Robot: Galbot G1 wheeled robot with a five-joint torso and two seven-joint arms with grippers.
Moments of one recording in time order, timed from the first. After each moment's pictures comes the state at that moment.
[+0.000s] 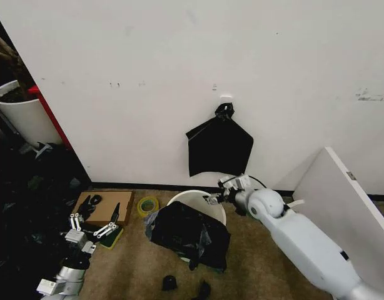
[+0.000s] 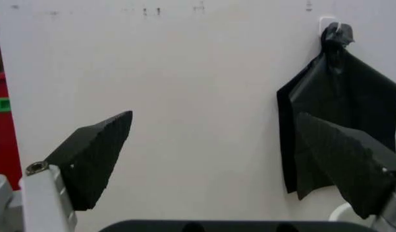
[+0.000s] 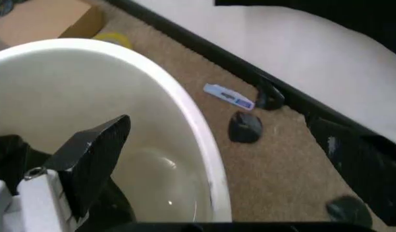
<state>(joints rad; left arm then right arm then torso) 1.59 -1.28 -0.77 -1.74 -0.44 -0.70 0.45 -0.66 1.09 -0.10 1.50 0.55 -0.75 -0.19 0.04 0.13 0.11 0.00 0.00</state>
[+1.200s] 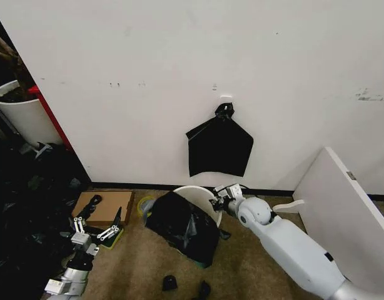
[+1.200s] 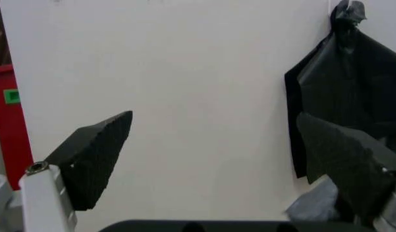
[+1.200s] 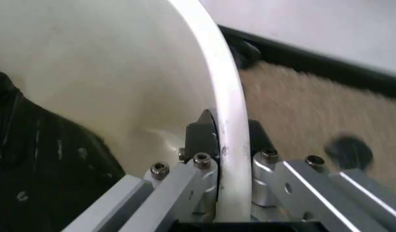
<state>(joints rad) 1.57 -1.28 -0.75 -1.68 -0.39 -0.74 0.41 -0.86 1.06 -0.11 1.60 0.80 -0.62 0.25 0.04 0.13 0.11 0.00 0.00</state>
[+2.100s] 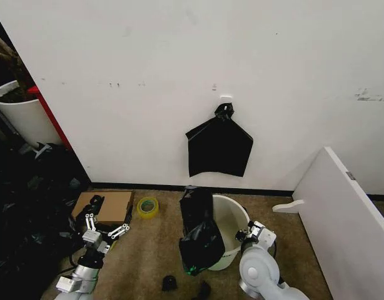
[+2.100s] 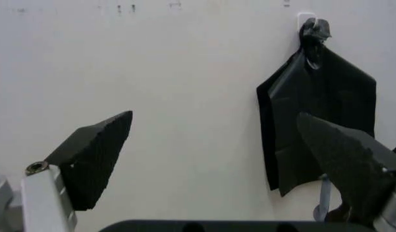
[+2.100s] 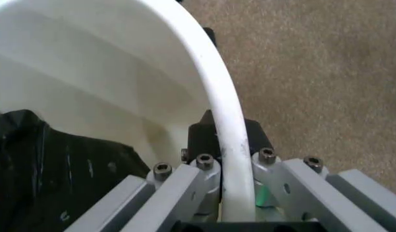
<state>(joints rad) 1.59 -1.29 -0.70 -1.74 -0.36 -0.73 0.40 -1.25 1.19 0.02 1.91 1.08 -0.14 1.07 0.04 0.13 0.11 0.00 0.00</state>
